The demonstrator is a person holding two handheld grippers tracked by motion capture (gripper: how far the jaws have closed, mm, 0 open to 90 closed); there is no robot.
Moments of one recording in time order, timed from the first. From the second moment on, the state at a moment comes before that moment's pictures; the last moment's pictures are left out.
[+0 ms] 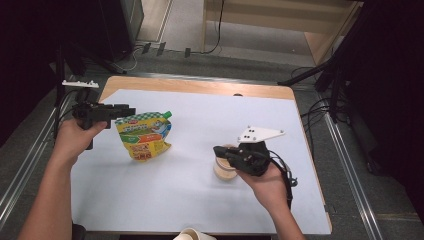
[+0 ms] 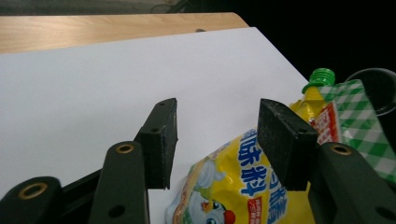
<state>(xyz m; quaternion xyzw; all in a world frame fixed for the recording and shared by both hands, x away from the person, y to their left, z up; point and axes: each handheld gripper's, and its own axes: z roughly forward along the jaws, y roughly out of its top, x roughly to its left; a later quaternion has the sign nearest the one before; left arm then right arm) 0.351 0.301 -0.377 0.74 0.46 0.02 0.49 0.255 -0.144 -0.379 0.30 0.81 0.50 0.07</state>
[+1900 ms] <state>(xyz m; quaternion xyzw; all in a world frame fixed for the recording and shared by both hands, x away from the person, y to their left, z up) 0.347 0.297 -0.402 0.75 0.46 0.03 0.47 0.287 -0.201 -0.421 0.38 0.80 0.47 0.05</state>
